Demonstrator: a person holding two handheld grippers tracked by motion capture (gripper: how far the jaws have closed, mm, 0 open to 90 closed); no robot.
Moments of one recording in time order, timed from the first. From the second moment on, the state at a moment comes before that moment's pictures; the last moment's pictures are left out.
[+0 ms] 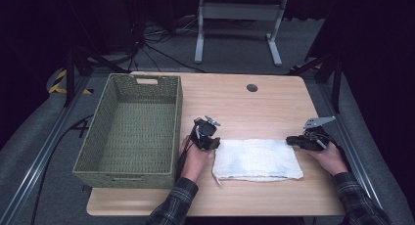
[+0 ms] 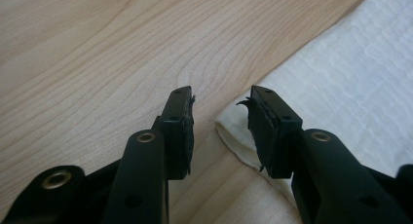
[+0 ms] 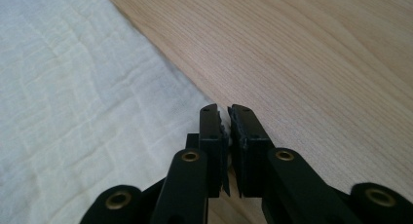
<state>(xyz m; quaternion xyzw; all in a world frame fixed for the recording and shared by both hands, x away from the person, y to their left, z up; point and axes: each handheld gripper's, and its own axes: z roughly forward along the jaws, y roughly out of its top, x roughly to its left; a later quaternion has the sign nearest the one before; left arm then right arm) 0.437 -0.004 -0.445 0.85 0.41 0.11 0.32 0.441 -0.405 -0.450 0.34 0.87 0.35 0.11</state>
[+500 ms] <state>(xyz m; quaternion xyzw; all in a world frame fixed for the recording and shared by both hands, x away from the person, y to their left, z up) 0.443 -0.009 -0.452 0.86 0.40 0.08 0.31 0.439 -0.404 -0.448 0.34 0.87 0.34 0.12</state>
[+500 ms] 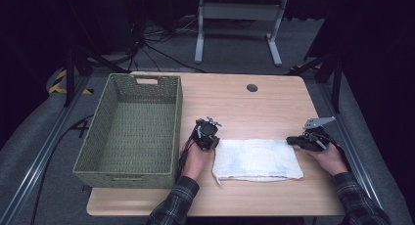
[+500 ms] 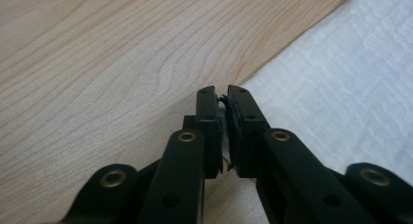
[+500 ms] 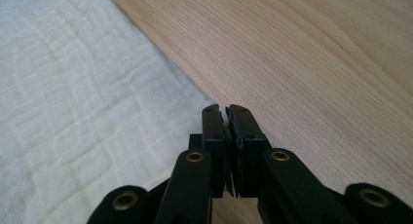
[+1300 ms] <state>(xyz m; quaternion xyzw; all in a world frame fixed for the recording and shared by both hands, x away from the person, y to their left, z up) 0.414 0.003 -0.419 0.83 0.39 0.14 0.37 0.414 -0.414 -0.420 0.33 0.86 0.36 0.17</state>
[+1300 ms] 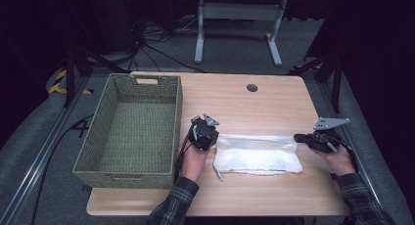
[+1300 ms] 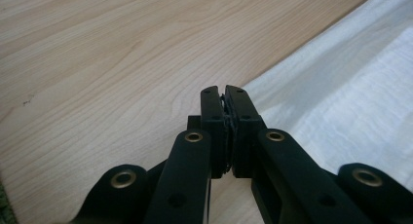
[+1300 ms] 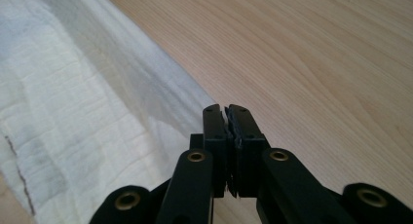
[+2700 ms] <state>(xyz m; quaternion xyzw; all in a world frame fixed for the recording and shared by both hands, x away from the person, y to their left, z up) 0.345 0.006 -0.419 0.85 0.36 0.12 0.36 0.344 -0.417 -0.420 0.30 0.86 0.37 0.15</state>
